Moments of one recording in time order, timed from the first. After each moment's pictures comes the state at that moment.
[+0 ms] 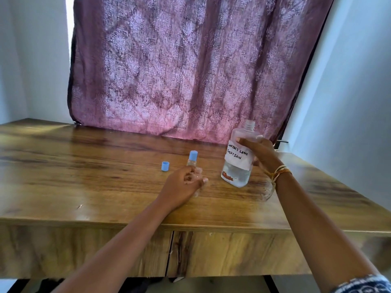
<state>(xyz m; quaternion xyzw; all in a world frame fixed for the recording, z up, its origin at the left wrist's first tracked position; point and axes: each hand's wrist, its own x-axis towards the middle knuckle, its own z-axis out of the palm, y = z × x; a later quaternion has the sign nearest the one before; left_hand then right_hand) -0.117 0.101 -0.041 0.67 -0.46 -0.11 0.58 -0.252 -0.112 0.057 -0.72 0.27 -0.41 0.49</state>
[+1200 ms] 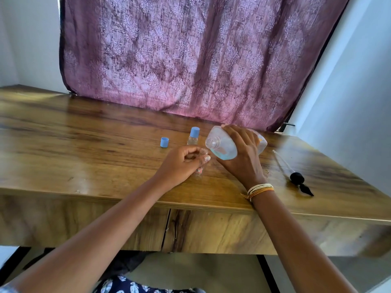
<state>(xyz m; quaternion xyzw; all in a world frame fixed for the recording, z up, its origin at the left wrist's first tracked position) -0.121 0.101 -0.041 0.58 -0.50 -0.15 0.63 -0.237 -0.061 -0.018 -0.86 0.08 -0.50 -0.07</state>
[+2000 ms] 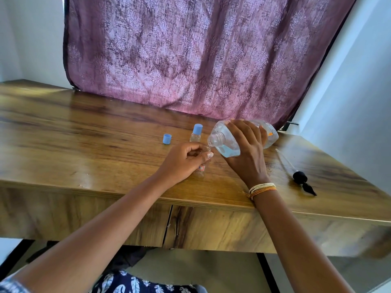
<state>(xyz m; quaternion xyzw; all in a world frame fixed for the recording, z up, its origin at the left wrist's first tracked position) -0.124 0.103 -0.040 0.58 -0.49 -0.15 0.63 -0.237 -0.065 -0.019 -0.83 0.08 -0.53 -0.14</state>
